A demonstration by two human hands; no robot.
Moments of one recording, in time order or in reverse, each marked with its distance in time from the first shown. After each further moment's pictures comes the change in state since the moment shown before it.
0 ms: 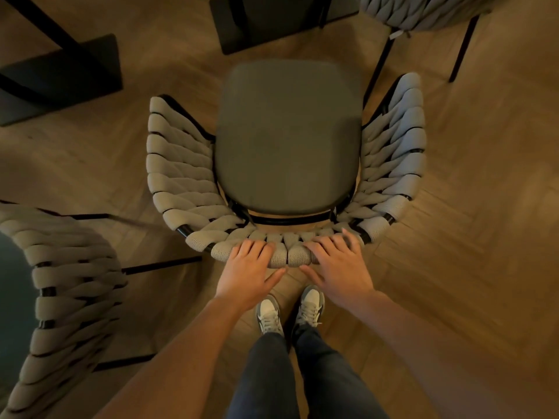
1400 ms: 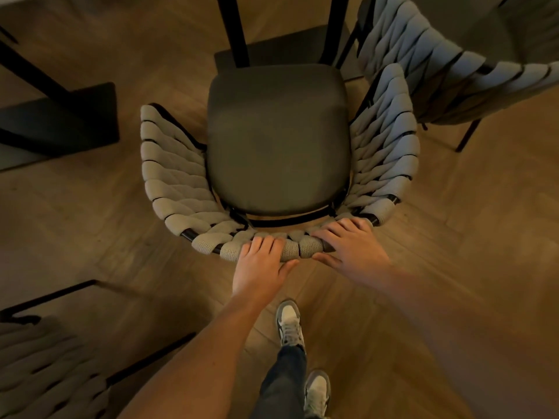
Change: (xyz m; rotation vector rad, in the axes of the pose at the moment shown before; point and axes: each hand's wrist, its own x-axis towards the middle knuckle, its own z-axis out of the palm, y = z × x) left_hand 0.285 -0.116 -0.059 -0.045 0.111 -0.115; right_hand 0.319 0.113 -0.097 -0.044 -0.153 -0.062
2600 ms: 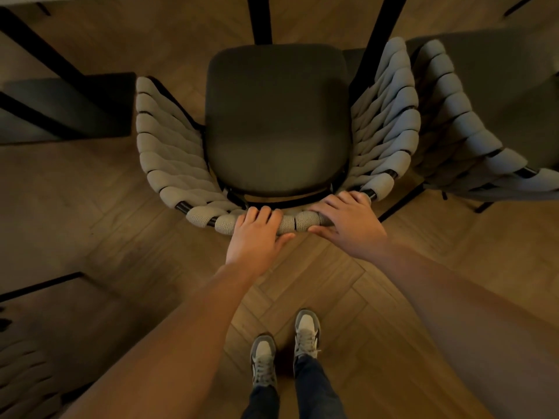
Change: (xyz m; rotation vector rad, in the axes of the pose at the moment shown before) left_hand 0.199 -0.023 -0.032 -0.002 -0.081 -0.170; right_hand 0.188 0.108 -0.090 -0.014 0.004 -0.163
